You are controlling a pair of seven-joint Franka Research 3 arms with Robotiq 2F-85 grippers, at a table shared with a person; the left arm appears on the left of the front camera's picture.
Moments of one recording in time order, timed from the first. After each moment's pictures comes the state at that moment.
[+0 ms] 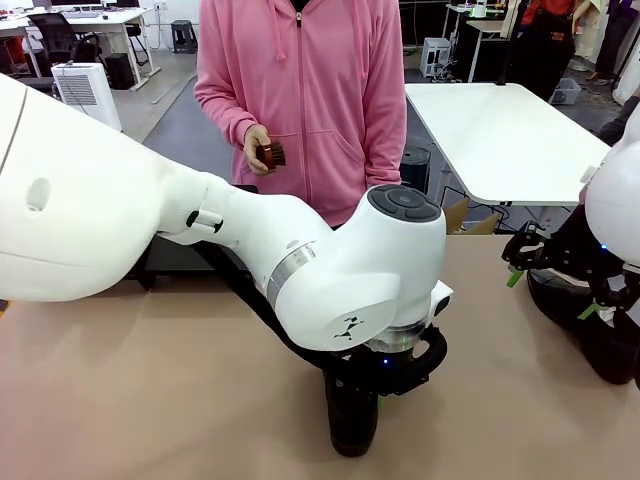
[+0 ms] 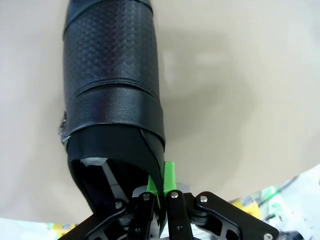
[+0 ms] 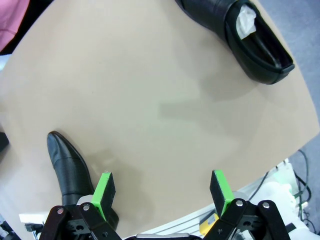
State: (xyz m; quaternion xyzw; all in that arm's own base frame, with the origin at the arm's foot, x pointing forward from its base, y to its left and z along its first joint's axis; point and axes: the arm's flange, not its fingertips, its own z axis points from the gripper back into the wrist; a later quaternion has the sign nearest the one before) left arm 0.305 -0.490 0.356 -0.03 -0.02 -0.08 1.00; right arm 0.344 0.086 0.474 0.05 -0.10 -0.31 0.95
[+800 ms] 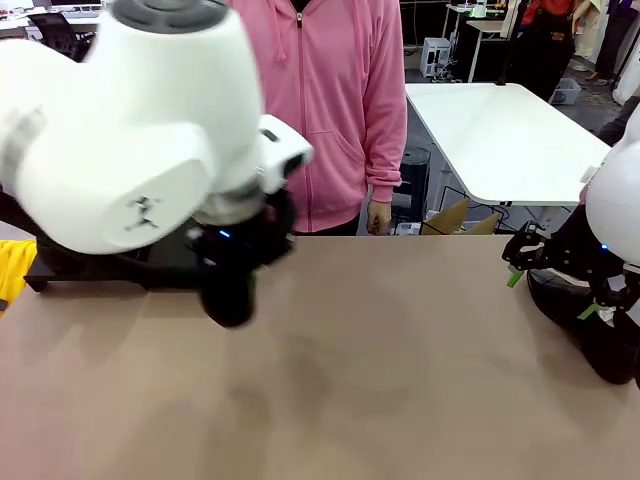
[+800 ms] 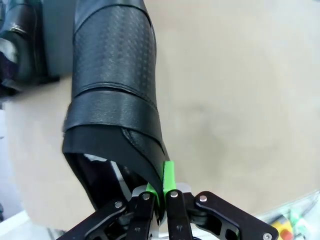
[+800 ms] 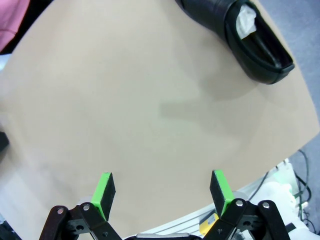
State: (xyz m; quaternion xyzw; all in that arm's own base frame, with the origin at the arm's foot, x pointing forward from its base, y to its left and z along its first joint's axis) left arm 0.345 -0.292 0.528 0.02 -0.22 -0.04 0.97; right arm 0.344 0.086 0.474 0.05 -0.10 -0.31 0.95
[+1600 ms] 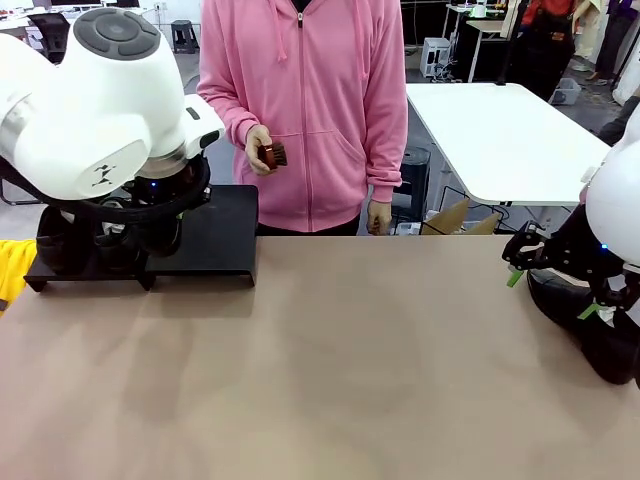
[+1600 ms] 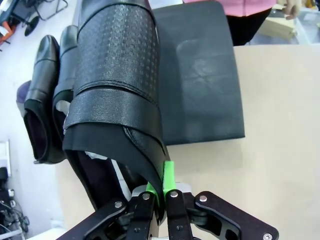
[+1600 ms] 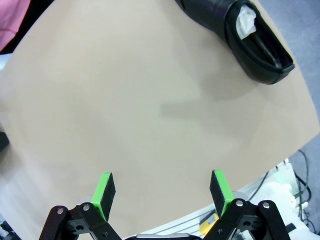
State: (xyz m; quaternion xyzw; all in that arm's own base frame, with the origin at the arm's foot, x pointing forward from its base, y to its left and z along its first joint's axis) left arm 0.474 -0.198 0.499 0.09 -0.27 -0.04 0.96; right arm 0.344 0.086 0.474 0.05 -0.10 -0.31 0.95
